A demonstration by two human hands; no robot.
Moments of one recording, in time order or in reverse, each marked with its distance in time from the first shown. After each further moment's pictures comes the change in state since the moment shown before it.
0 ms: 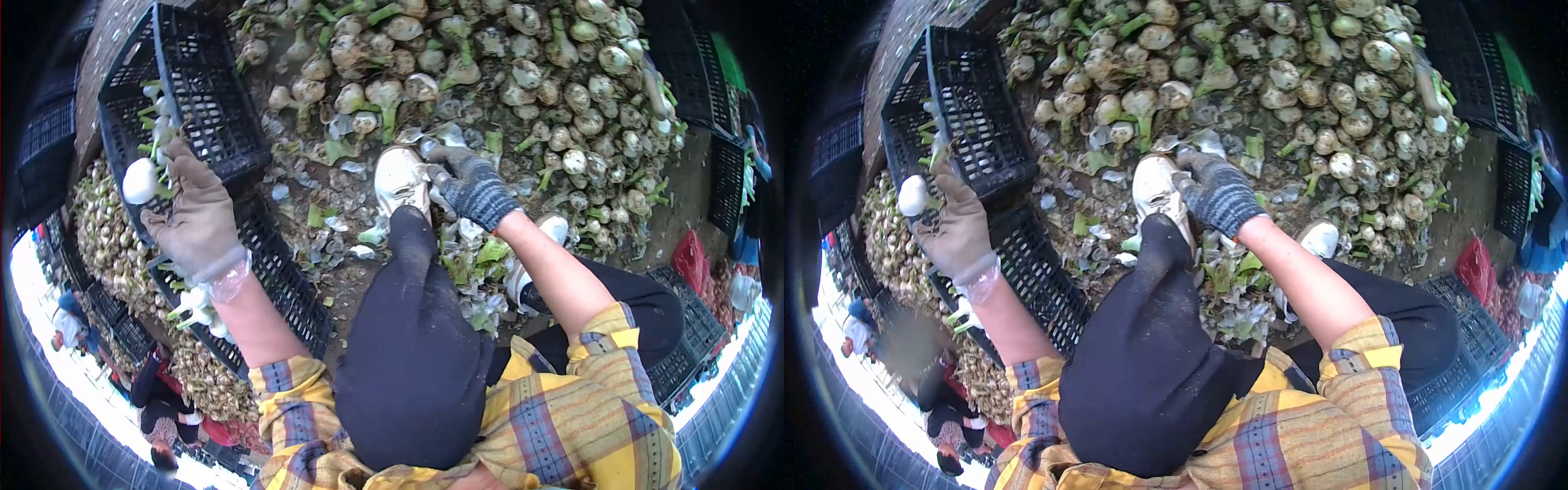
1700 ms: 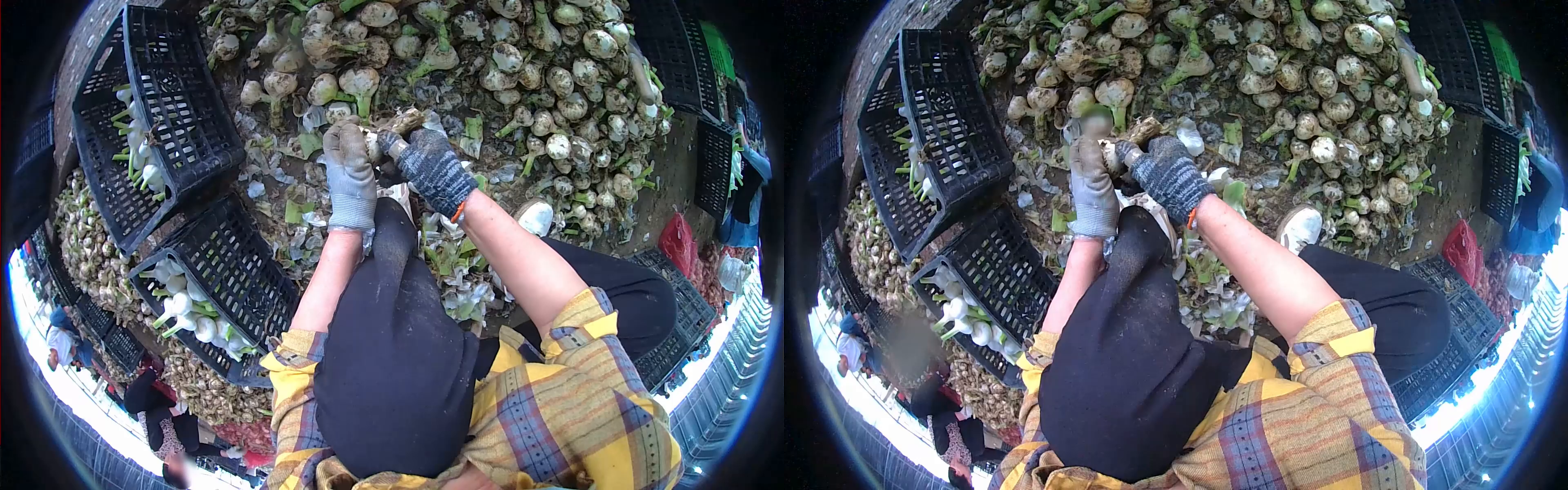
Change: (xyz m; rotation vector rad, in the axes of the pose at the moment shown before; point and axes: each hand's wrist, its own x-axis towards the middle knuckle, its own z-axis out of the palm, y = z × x) left_hand -0.050 -0.173 -0.124 1.786 -0.271 0.209; right_hand 0.032 0.006 0.042 0.401 -0.007 0.088
